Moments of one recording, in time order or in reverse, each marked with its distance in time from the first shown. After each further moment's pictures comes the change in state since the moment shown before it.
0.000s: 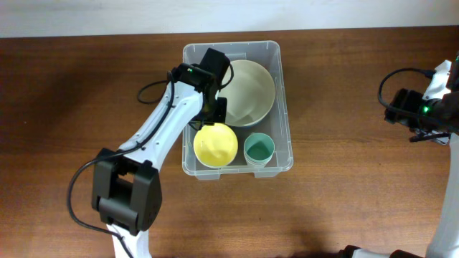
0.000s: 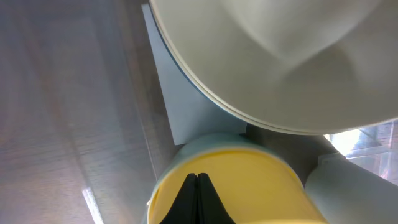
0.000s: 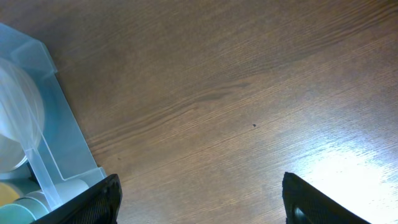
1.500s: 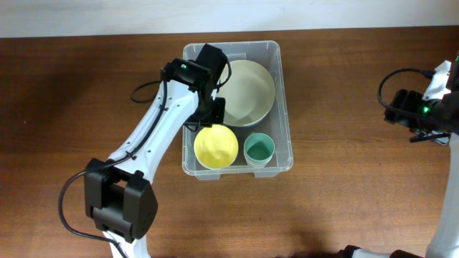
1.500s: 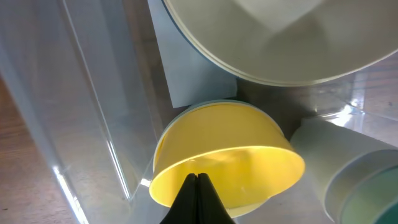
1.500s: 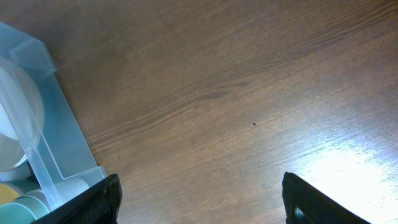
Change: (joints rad) left arm 0.000 -0.058 0.043 -0.131 0.036 -0.001; right arm 0.000 0.000 0.000 -0.004 0.000 0.001
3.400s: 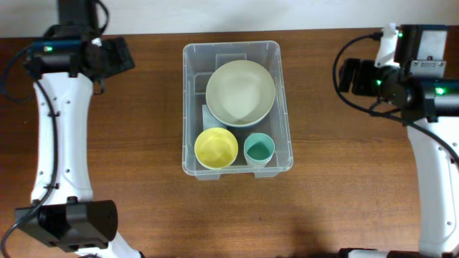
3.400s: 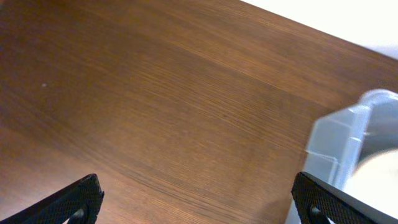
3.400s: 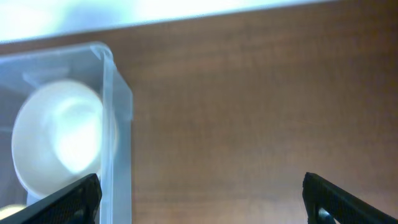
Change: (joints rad) left arm 0.495 -0.124 0.276 0.040 -0.211 0.000; right arm 0.308 0.045 0.000 0.383 0.042 -0.037
